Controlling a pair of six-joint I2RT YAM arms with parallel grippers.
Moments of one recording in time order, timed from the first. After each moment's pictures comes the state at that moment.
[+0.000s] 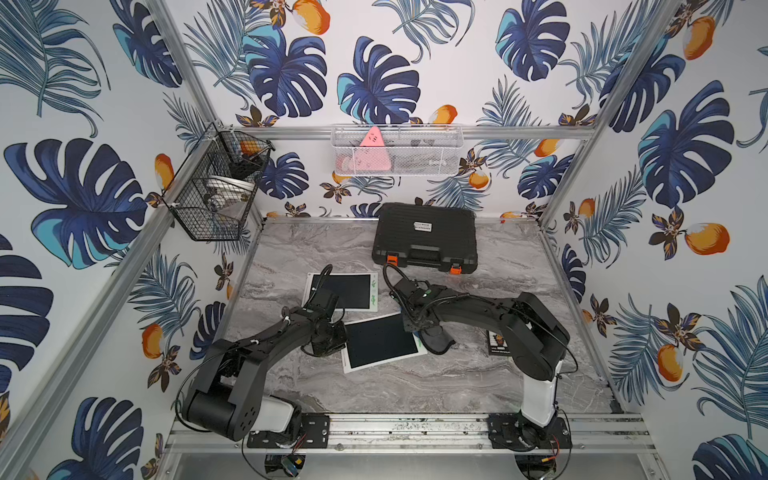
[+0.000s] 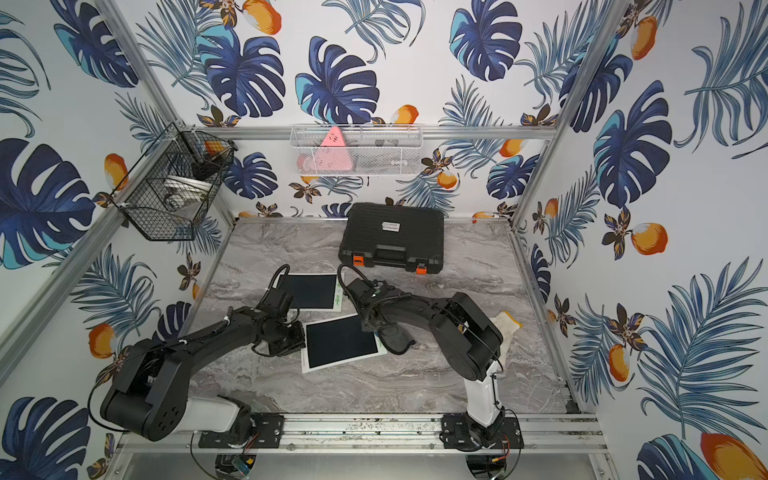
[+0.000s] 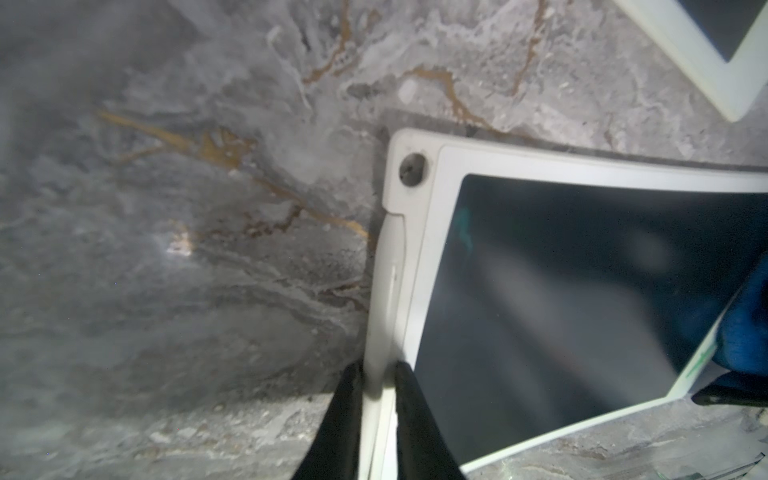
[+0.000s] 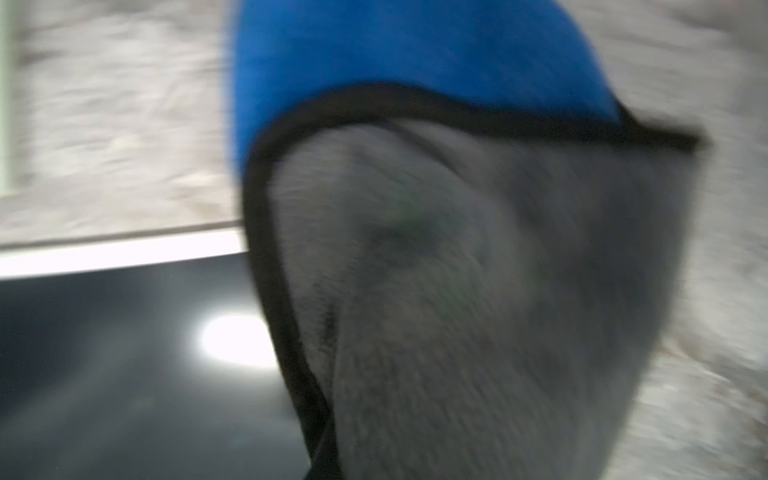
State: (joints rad) left arm -0.25 1.42 0.64 -0.59 0.21 -0.70; right arm 0.88 1.96 1.33 -0.68 0.24 0.61
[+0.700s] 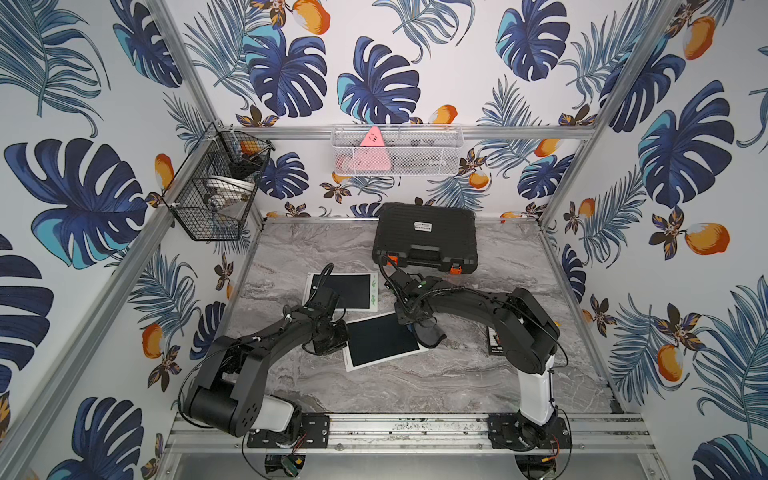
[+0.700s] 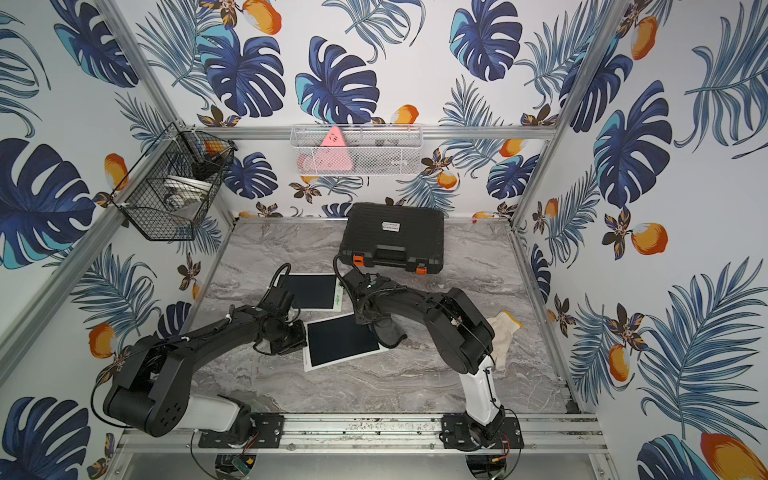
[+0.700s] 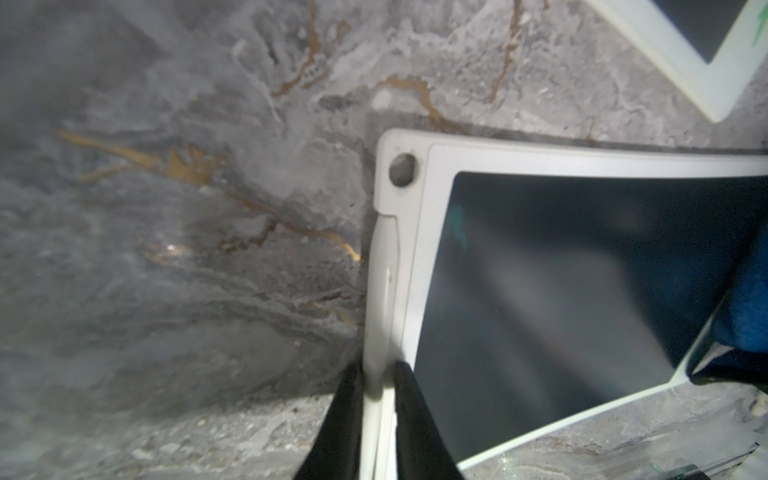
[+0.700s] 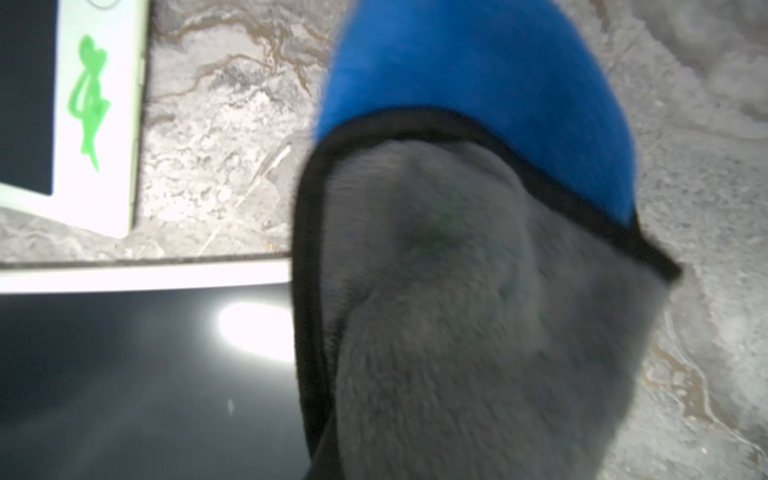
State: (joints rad) left arm -0.25 1.44 0.65 -0.58 0.22 -0.69; right arm 0.82 2.03 1.44 -0.72 0.21 0.56
